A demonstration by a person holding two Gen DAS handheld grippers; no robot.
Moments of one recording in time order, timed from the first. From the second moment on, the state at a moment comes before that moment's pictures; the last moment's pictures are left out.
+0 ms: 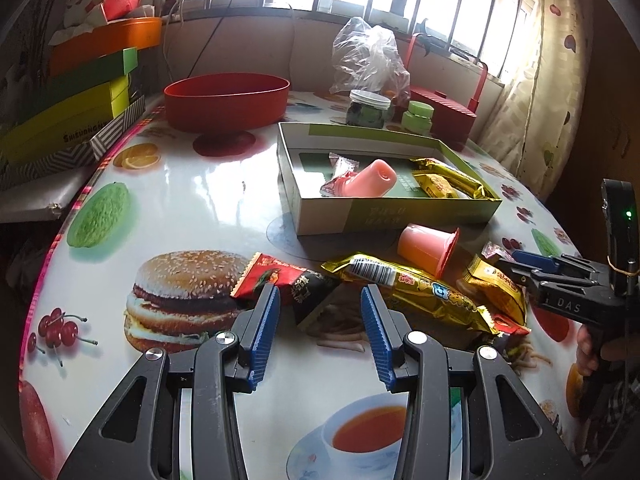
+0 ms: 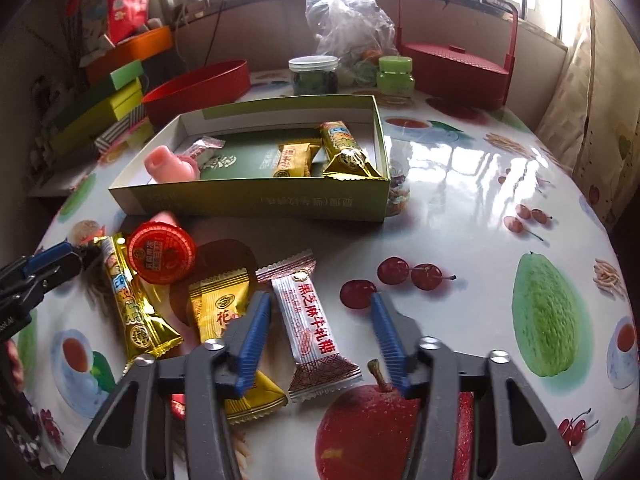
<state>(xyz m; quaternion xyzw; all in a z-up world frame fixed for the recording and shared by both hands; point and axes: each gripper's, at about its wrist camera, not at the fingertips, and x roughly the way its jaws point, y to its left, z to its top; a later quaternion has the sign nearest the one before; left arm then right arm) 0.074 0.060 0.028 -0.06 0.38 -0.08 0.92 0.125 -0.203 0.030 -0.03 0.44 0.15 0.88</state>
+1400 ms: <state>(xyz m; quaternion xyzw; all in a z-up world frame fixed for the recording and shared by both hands) 0.104 0.087 0.014 -0.03 0.43 0.02 0.90 0.095 -0.175 0.030 -0.03 0.44 0.22 0.87</state>
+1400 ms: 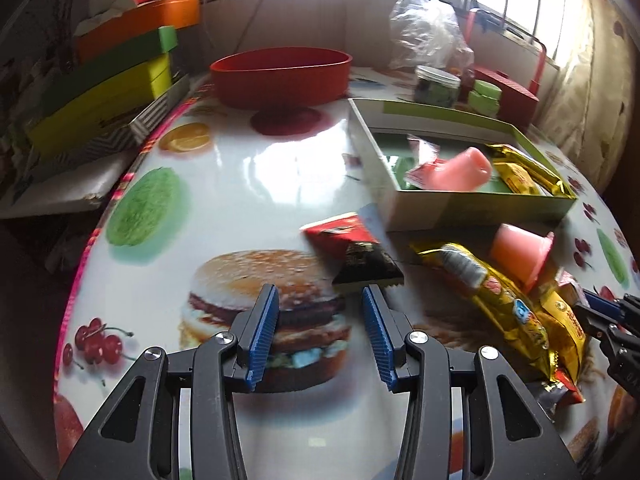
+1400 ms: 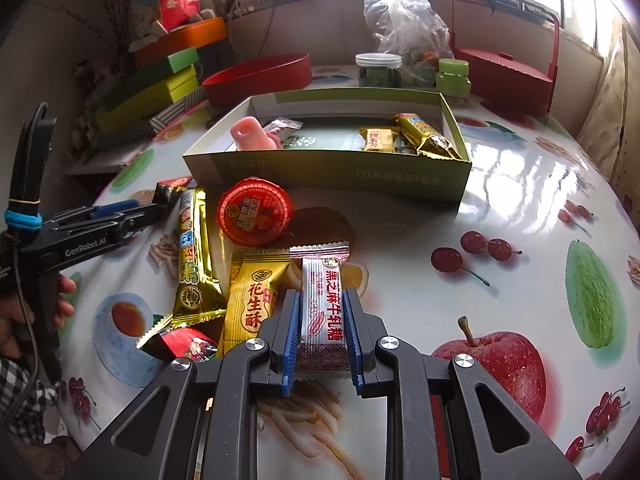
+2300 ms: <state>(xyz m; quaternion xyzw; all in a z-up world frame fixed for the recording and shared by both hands) 0.138 0.074 0.013 -0.01 0.43 0.02 0.90 0.103 -0.191 0.029 -0.05 0.44 0.16 0.88</state>
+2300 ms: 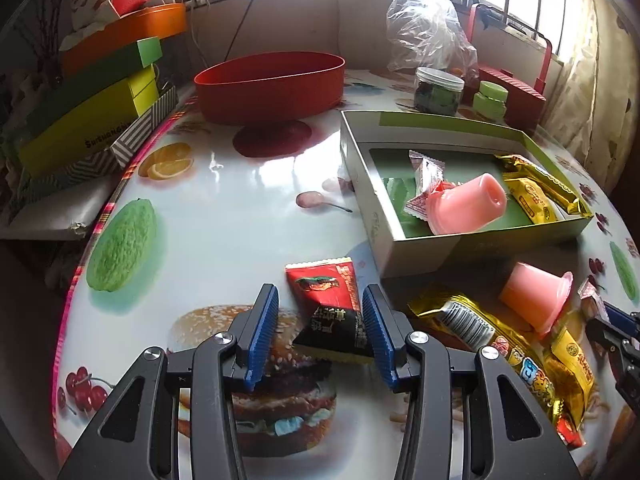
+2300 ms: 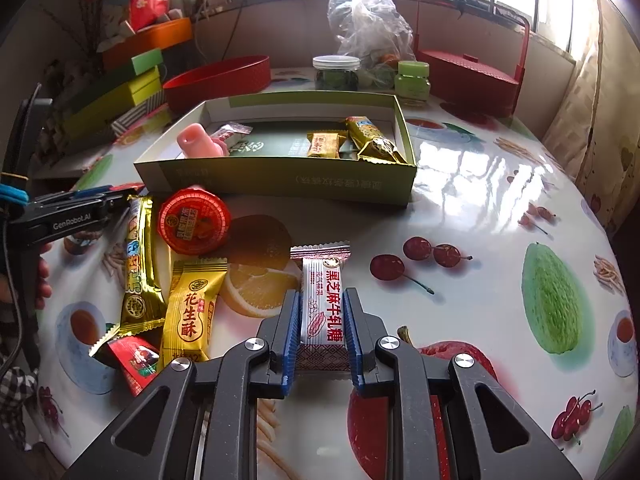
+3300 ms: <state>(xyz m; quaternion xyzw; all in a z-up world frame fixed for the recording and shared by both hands) 0.117 0.071 0.022 -0.01 0.40 -0.02 0.91 0.103 -0.190 0.029 -0.05 0.44 0.16 0.88</state>
